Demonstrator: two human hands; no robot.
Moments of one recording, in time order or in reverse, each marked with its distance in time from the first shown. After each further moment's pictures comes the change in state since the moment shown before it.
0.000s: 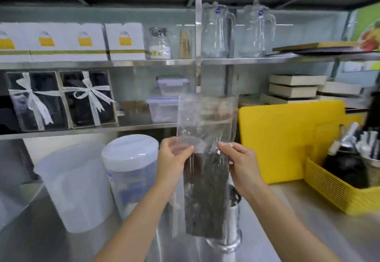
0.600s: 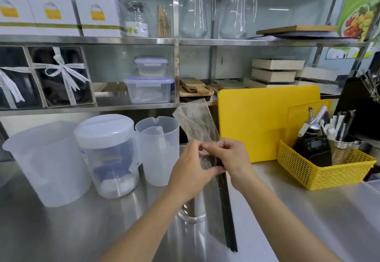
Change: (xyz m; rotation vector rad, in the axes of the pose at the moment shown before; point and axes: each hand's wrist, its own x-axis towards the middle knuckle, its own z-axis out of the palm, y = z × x) left_hand -0.093 -0.012 0.084 0.489 -0.354 0.211; right_hand -0.026 -0.002 -0.073 -0.262 -0.019 0.008
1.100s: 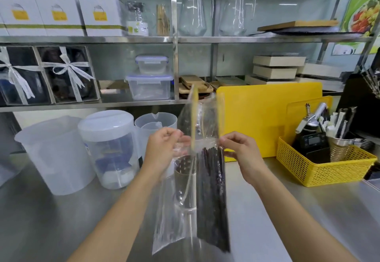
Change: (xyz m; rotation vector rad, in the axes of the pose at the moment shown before) left_hand 0.003 0.016 -0.027 -0.507 0.215 -0.252; right_hand -0.003 -0.001 -0.057 0.051 -0.080 0.041
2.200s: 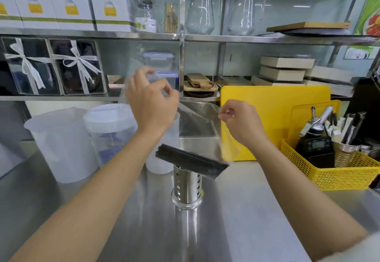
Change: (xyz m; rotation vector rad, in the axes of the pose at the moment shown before) left_hand 0.018 0.064 0.006 0.802 0.587 0.624; right_hand 0.020 -0.060 0.007 -0.896 0.092 -0.349
